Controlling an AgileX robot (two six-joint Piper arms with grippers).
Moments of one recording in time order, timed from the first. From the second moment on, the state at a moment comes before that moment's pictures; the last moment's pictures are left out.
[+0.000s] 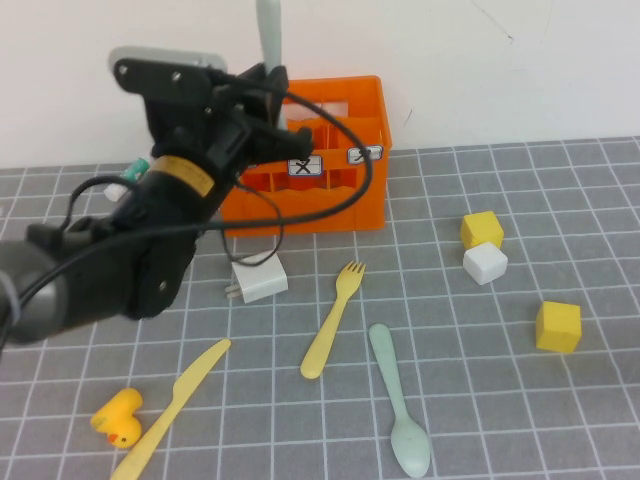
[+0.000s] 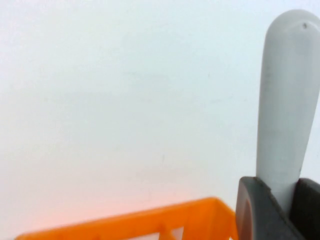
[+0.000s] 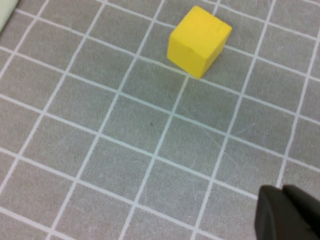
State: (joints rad) right arm 0.03 0.88 -0.51 0.34 0.63 -0.62; left arm -0.41 1.72 -0.99 0.03 -0.78 -0.23
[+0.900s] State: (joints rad) right arm 0.03 0.88 -0.50 0.34 0.66 -0.64; left arm -0.38 1.96 -1.23 0.09 -0.75 -0.14
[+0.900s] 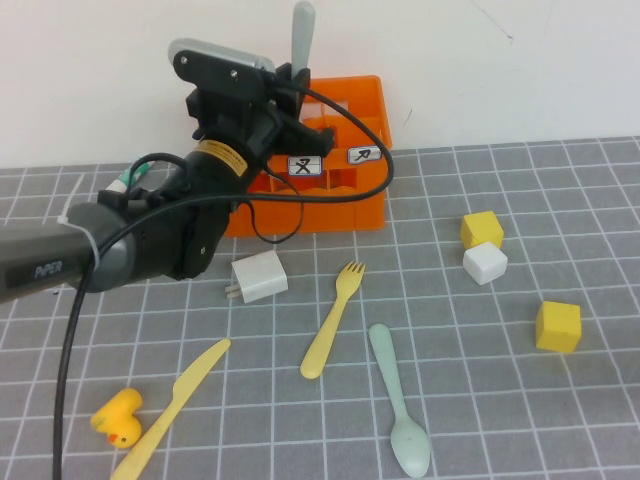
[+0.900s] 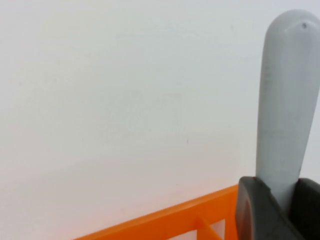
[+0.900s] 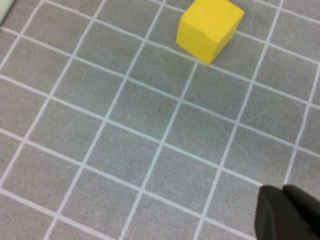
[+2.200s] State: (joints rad) right arm 0.03 0.88 -0.49 0.39 0.65 -0.65; left arm -0.38 1.34 -1.23 0.18 0.43 -0.22
